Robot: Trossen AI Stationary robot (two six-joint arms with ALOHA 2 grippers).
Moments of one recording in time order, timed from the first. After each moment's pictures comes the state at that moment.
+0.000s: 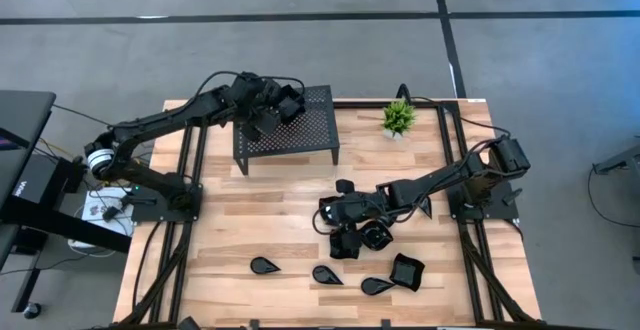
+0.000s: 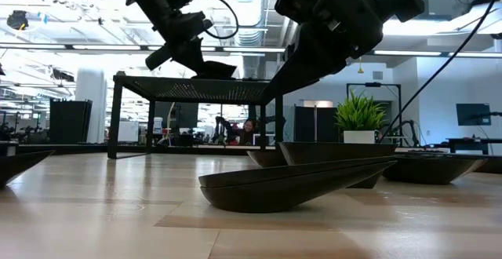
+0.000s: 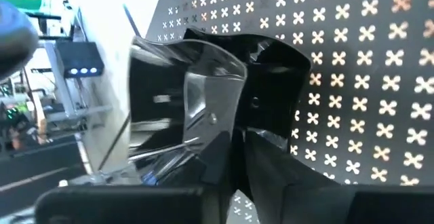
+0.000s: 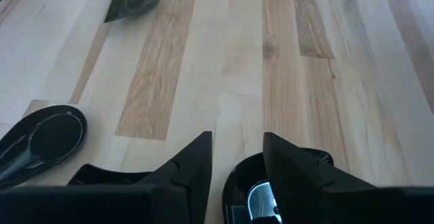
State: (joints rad) left arm 0.55 1.36 1.10 -0.47 -0.10 1.42; right arm 0.23 1.67 0.93 0.06 0.13 0.05
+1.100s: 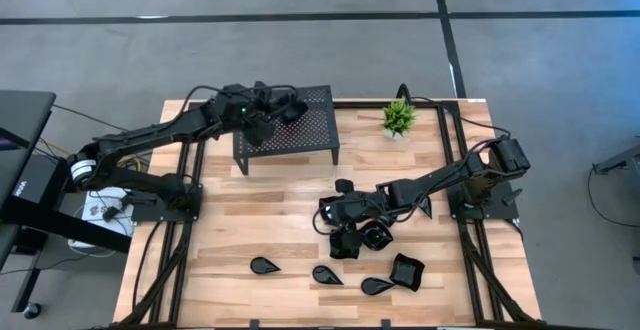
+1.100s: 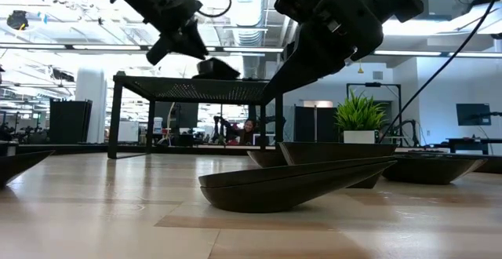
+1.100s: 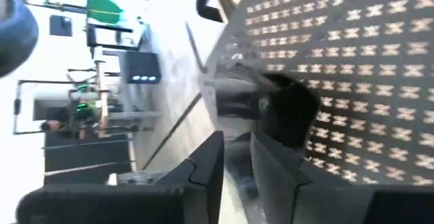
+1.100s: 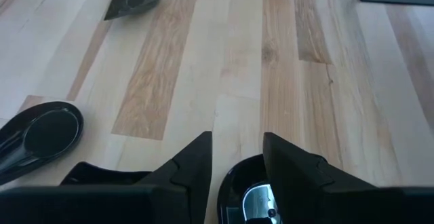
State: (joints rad) left arm 0.48 1.20 0.92 -0.21 -0.15 1.35; right arm 0.23 1.67 0.93 0.06 0.13 0.02
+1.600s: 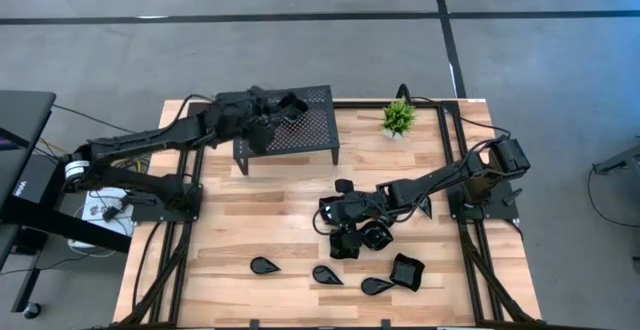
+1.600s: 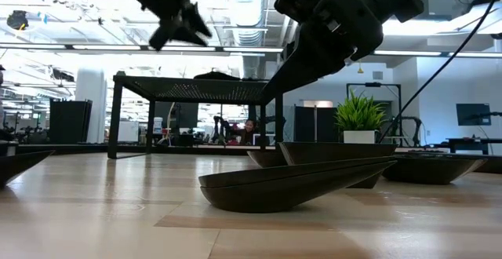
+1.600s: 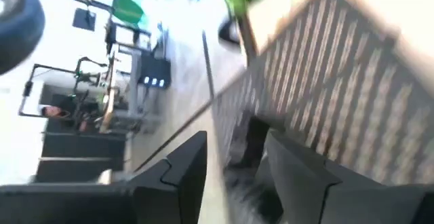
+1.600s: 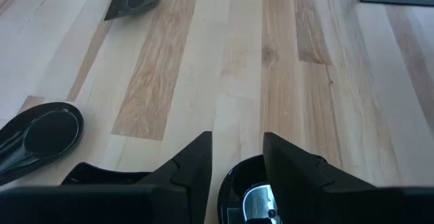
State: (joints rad) left arm 0.33 1.13 0.92 -0.19 -0.23 1.13; right arm 0.23 1.67 0.93 0.06 0.13 0.02
